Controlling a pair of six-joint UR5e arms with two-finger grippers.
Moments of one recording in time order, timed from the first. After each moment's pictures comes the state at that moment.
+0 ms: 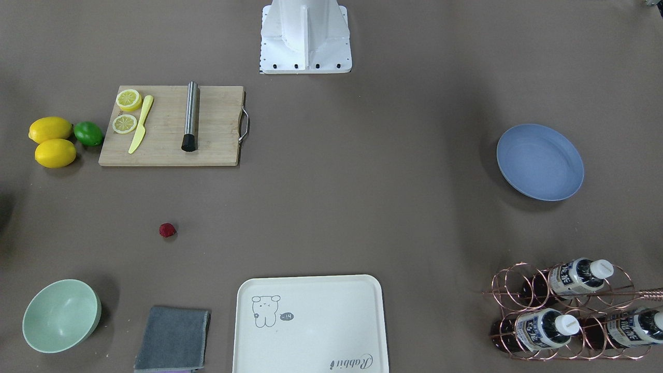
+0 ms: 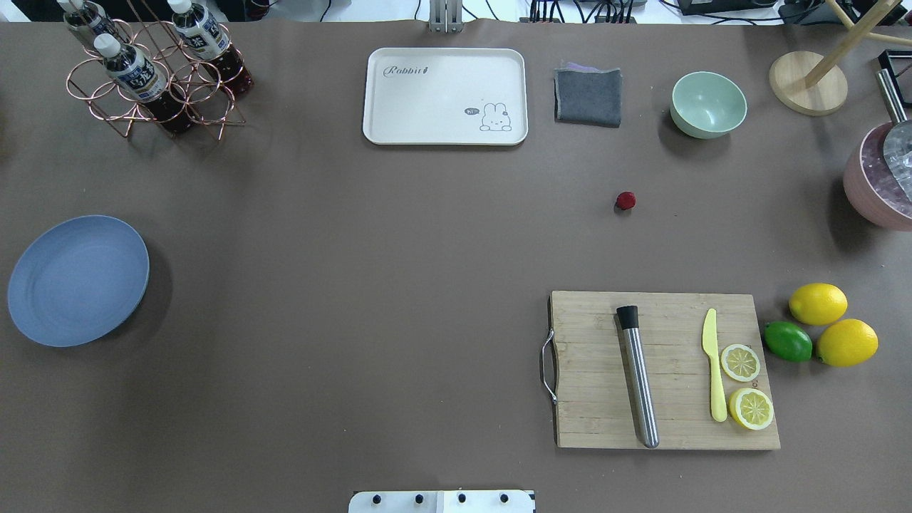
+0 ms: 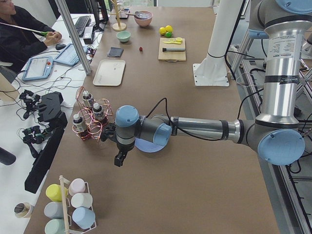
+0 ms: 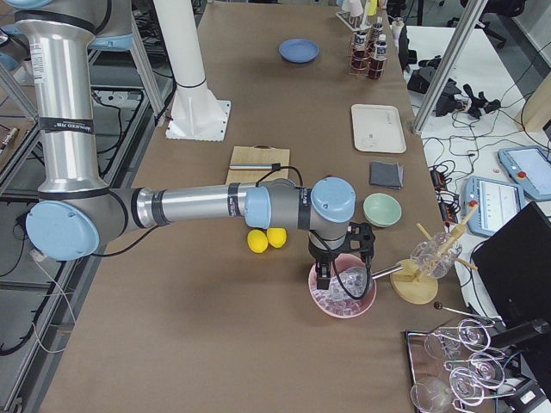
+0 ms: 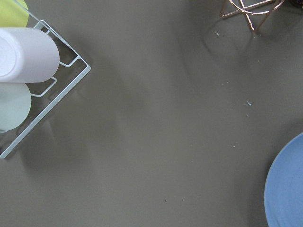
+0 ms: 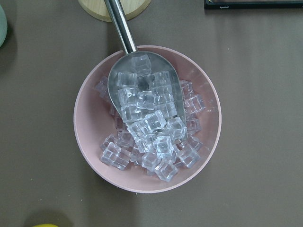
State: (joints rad) left arm -1.50 -1.57 -1.61 -1.82 -2.27 0.10; right arm 1.62 -1.53 1.68 -1.69 2.36 0.00
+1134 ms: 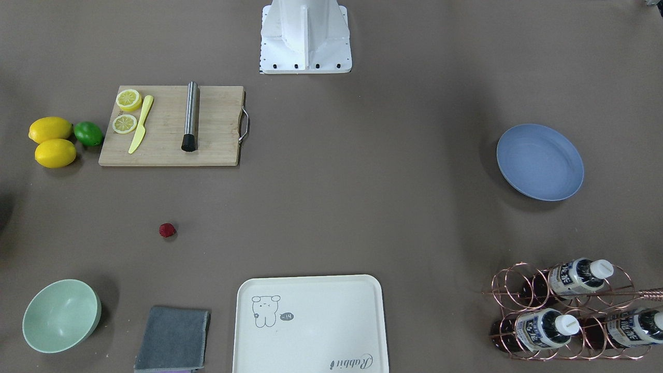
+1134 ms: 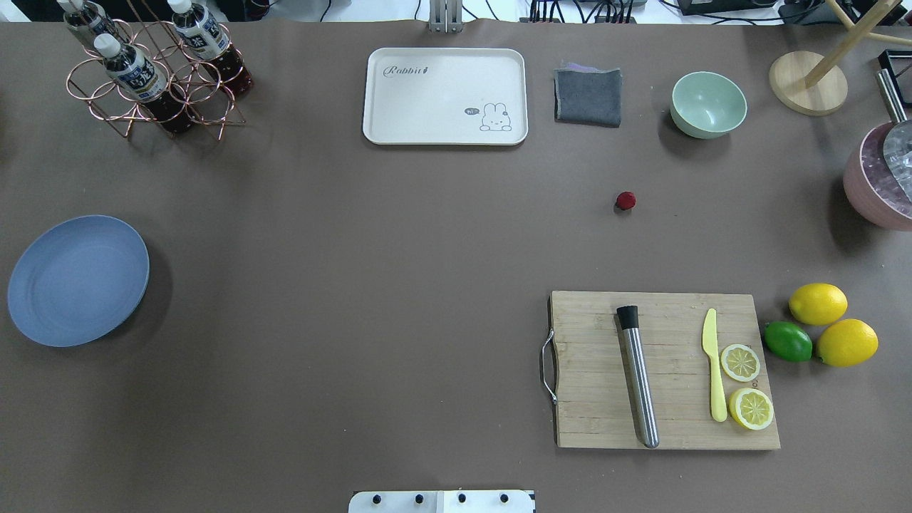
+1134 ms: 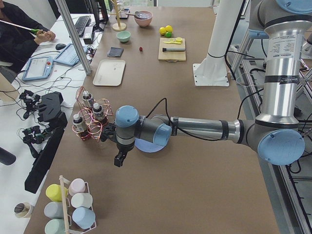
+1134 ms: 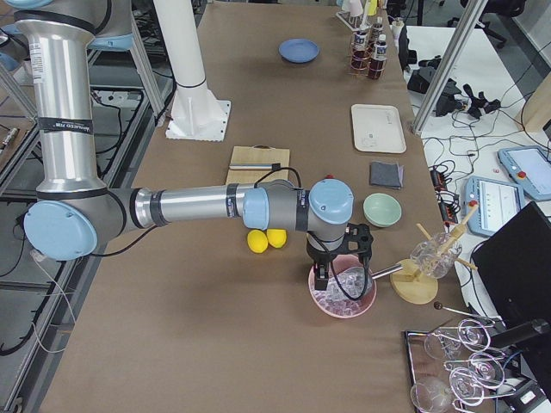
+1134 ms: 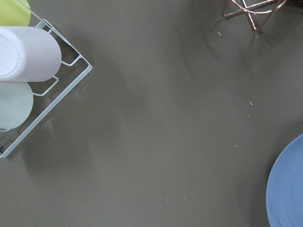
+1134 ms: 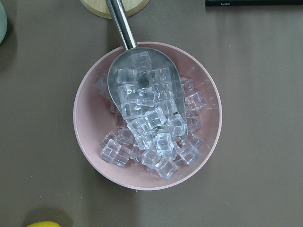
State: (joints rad) left arm -1.50 -1.57 -1.61 -1.82 -2.27 0.10; right arm 1.62 -1.54 1.68 -1.69 2.36 0.00
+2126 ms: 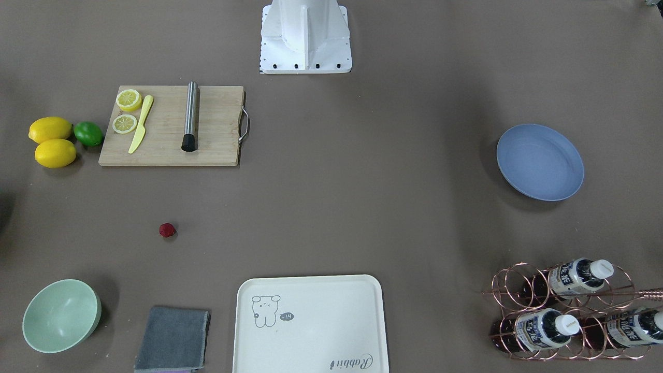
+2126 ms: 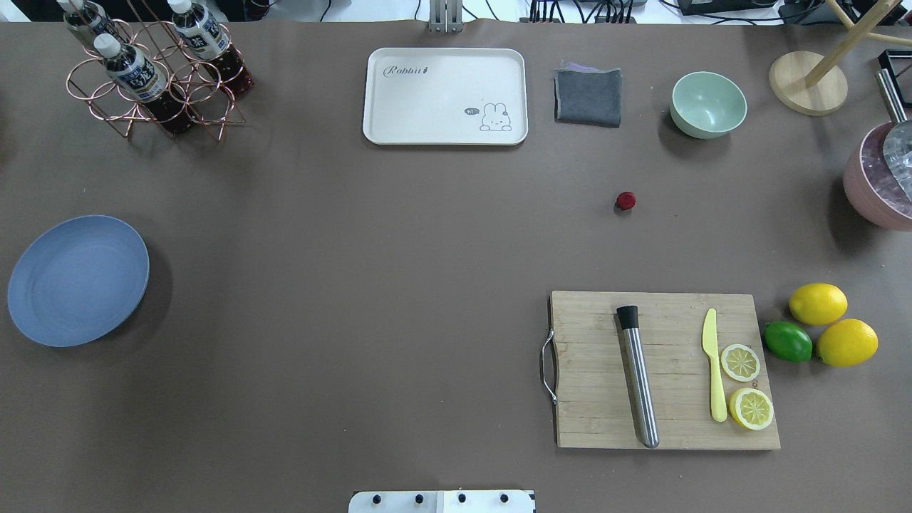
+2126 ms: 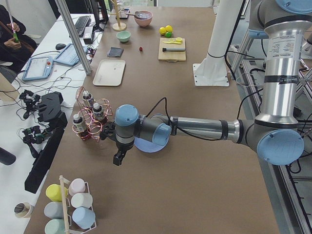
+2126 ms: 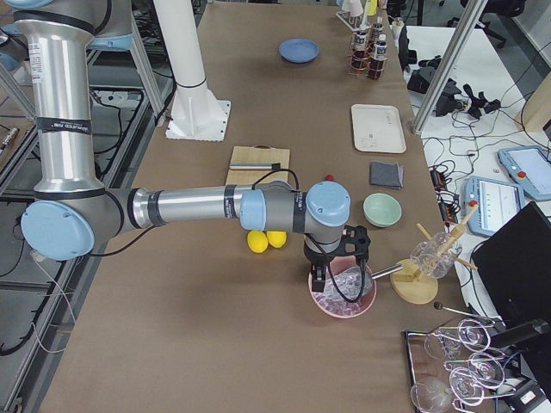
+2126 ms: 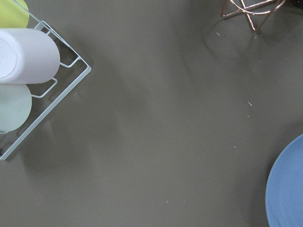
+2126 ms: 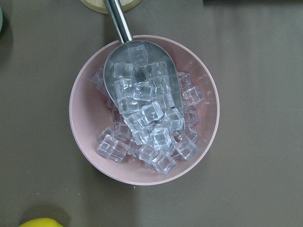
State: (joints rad) left arm -1.50 -1.57 -1.62 -1.87 -2.27 0.10; right arm 1.62 -1.55 1.68 -1.68 2.36 0.00
